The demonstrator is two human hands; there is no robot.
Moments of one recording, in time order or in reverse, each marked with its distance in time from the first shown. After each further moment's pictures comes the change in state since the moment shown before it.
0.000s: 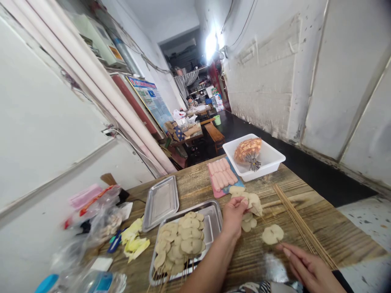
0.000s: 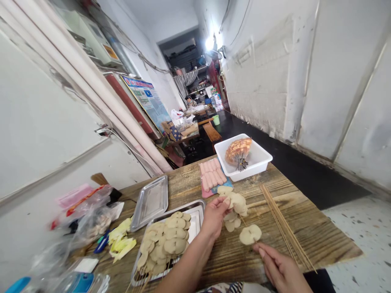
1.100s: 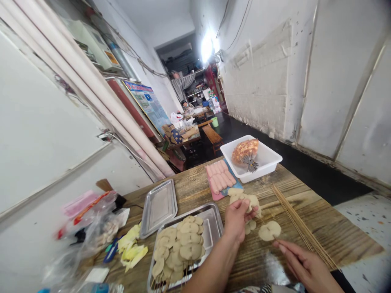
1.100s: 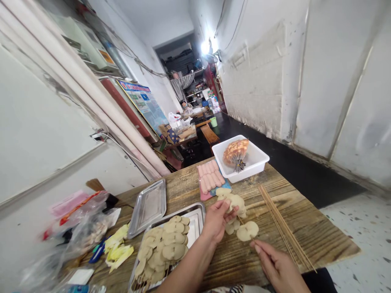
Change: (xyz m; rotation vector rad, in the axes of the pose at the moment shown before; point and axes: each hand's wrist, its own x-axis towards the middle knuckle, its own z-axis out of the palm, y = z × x) left_hand -0.008 0.005 0.012 -0.087 -0.048 -0.122; right_hand 0.008 -0.011 -0.002 -0.219 0.026 -0.176
